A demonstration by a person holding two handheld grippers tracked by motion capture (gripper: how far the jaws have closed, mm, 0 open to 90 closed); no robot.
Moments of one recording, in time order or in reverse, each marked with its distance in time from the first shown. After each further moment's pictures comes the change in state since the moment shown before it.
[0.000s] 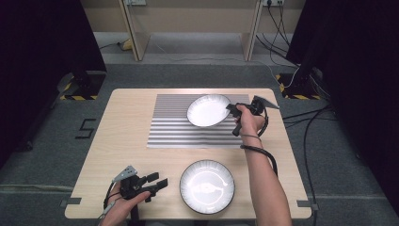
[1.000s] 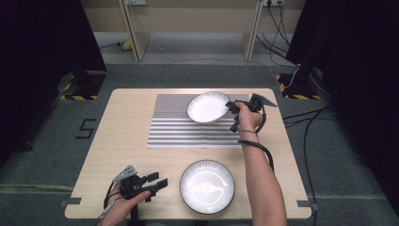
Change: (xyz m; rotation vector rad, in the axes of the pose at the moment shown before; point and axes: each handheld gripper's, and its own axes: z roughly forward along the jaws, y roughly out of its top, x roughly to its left) left arm 0.001 0.001 0.000 0.004 0.000 0.006; right arm 0.000 0.010 0.015 -0.019 -0.013 0.024
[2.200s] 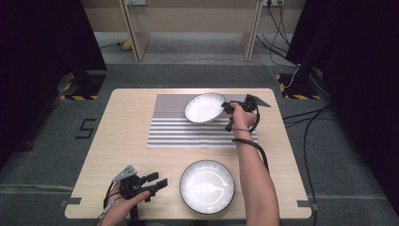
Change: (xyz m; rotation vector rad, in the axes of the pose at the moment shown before) left arm 0.002 -0.001 0.000 0.001 -0.001 -0.002; right arm -0.004 -0.004 0.025 0.006 -0.018 0.009
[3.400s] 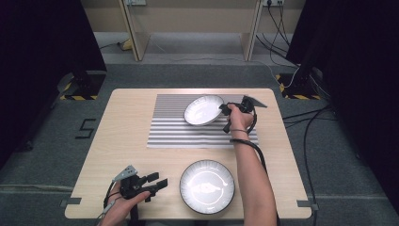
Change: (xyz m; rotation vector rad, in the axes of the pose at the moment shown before) left arm 0.000 0.000 0.001 0.004 -0.003 0.003; right arm -0.005 -0.004 0.013 0.015 -0.028 -0.017
